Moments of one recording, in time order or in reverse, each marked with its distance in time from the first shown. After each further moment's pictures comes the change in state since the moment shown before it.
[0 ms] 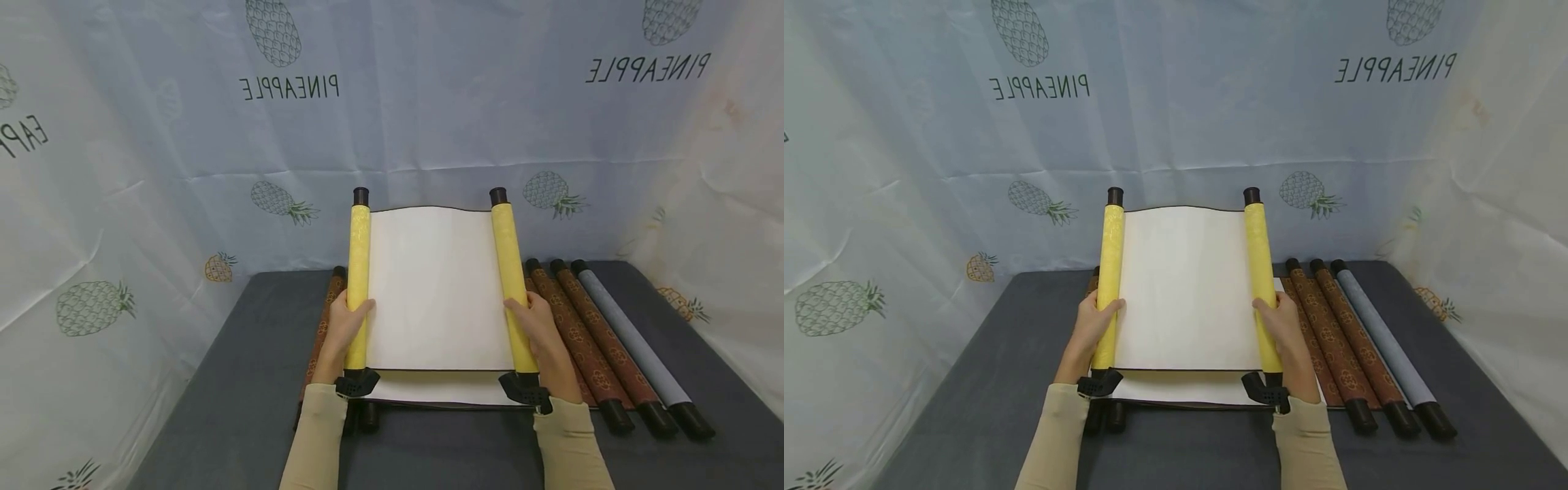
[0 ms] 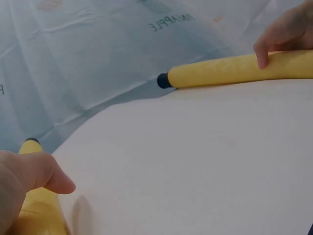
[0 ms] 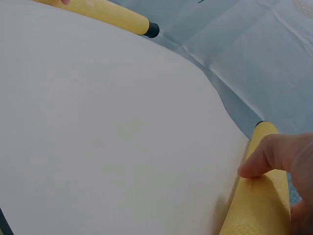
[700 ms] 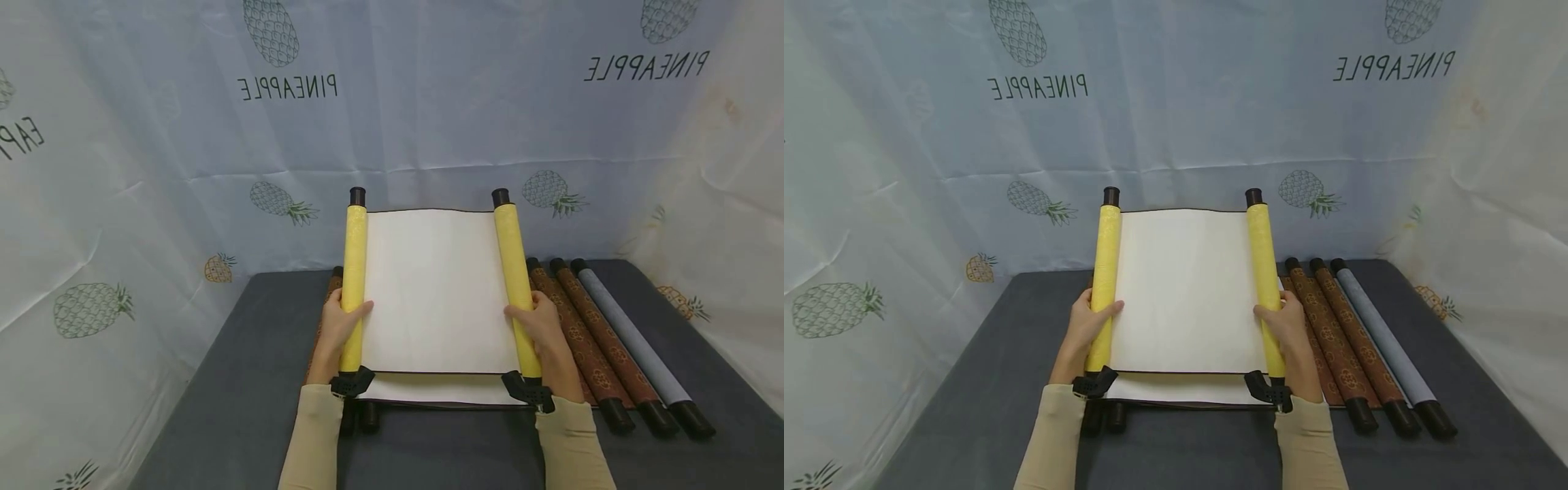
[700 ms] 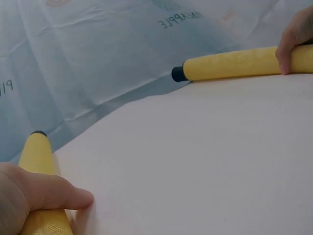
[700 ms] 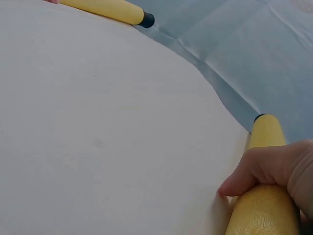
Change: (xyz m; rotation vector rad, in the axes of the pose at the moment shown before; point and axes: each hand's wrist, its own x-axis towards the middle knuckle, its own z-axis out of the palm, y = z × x) left_hand 0.002 -0.006 -0.009 0.073 0.053 0.022; right_hand 0.000 0.005 -0.004 -0.021 0.056 0.021
